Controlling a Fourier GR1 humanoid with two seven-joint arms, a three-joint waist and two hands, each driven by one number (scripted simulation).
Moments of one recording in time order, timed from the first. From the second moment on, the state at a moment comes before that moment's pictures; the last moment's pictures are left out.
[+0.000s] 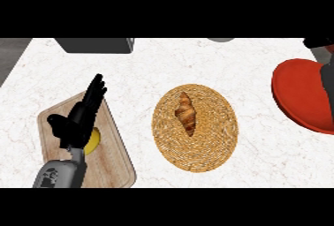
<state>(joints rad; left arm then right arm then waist) -0.17 0.07 -0.04 -1.53 -0.03 0.06 0.09 -0.87 -0.47 -0.23 -0.92 1.12 -0.32 0.74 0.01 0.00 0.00</state>
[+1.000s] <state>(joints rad) -0.14 0.06 -0.04 -1.55 -0.06 0.06 0.09 -0.67 -0.52 -0.49 -0.65 0.74 -0.38 0.24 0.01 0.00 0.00</state>
